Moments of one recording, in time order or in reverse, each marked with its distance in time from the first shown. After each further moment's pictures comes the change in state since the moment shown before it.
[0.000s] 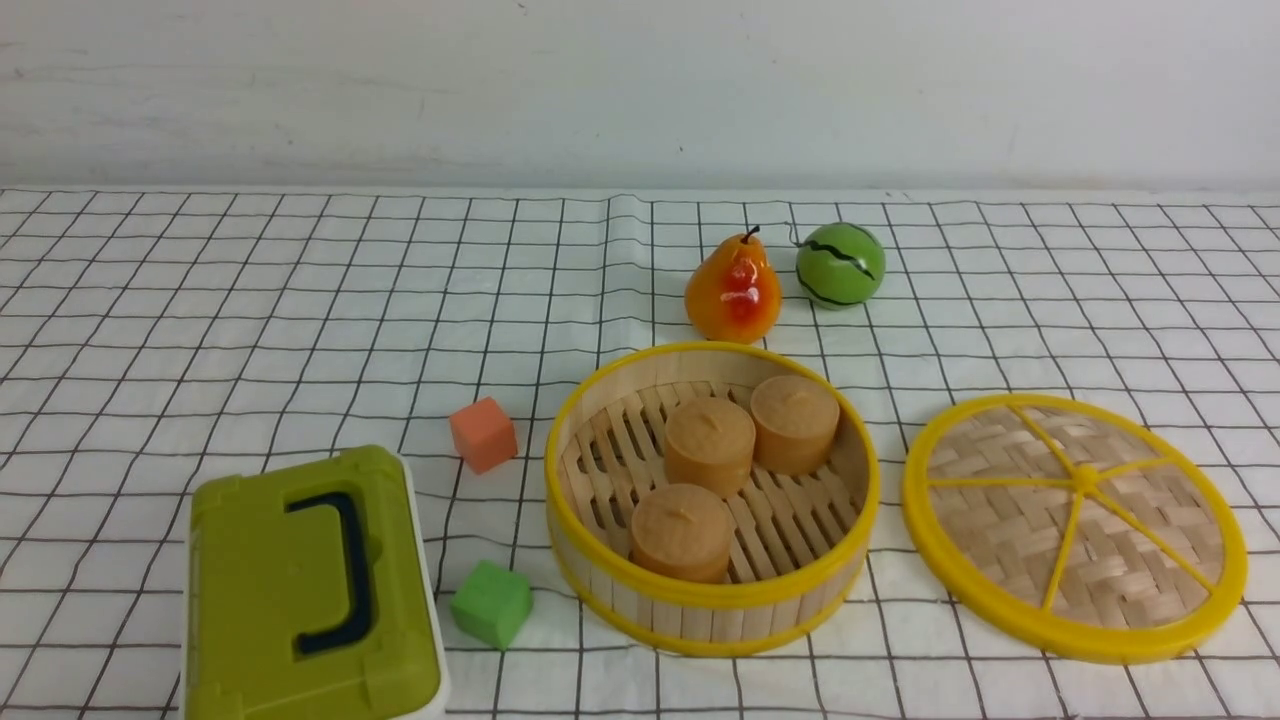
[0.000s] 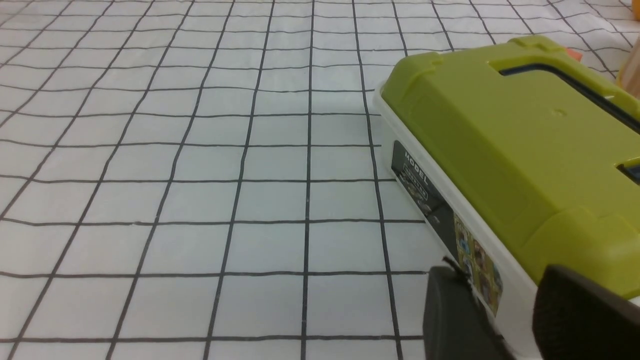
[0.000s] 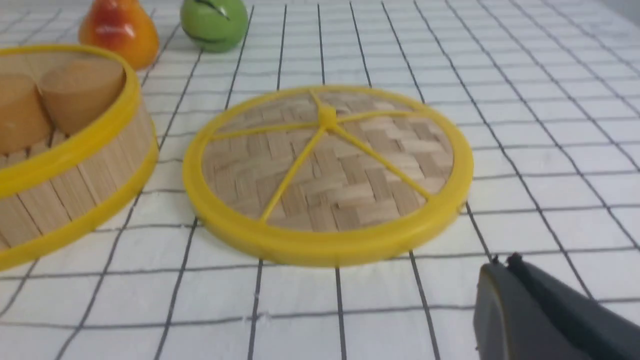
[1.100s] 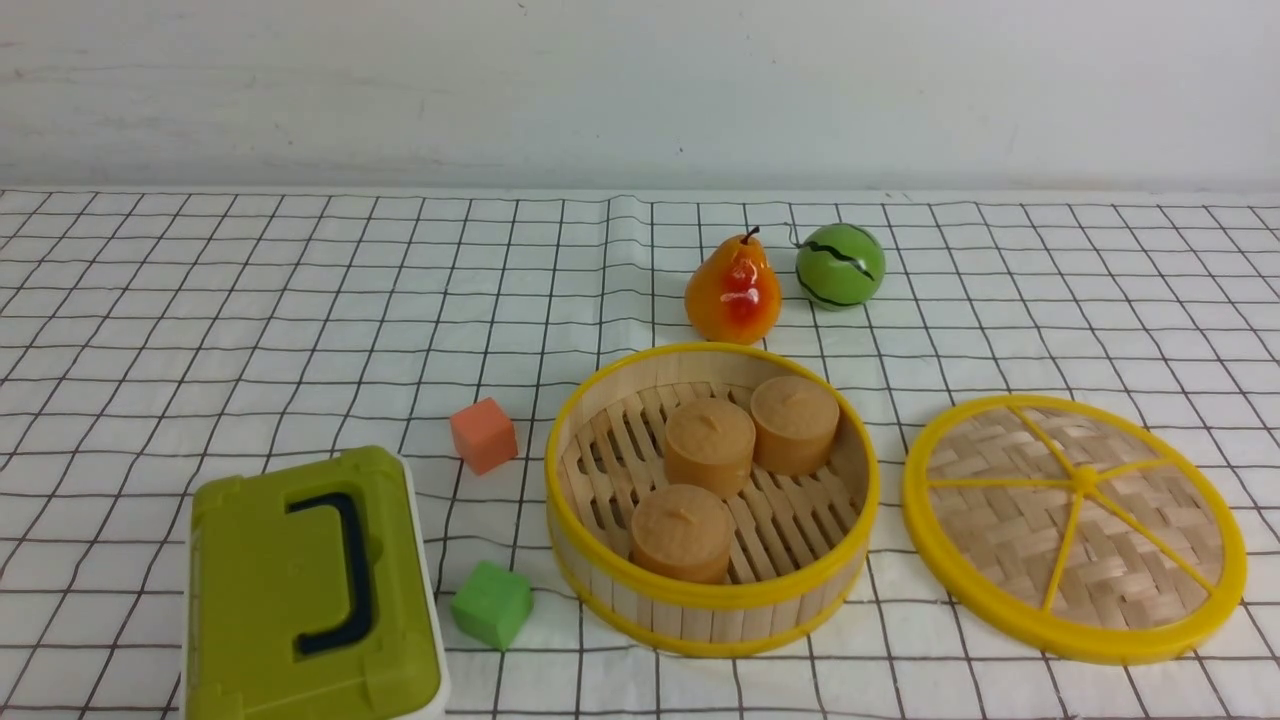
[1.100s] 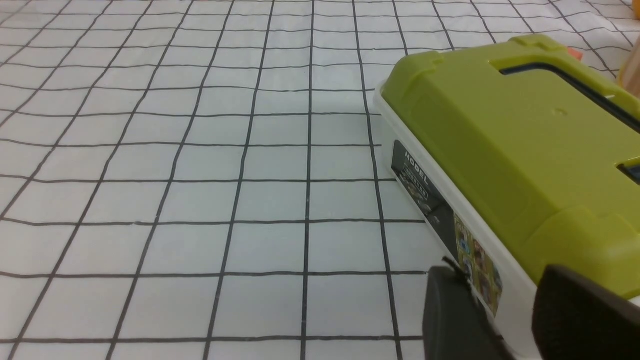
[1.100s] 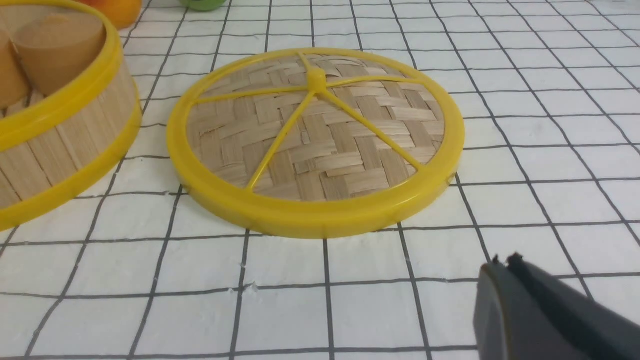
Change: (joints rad) right arm -0.001 0.000 -0.007 -0.027 0.043 0.003; left arm 0.000 0.000 0.000 0.000 0.000 0.000
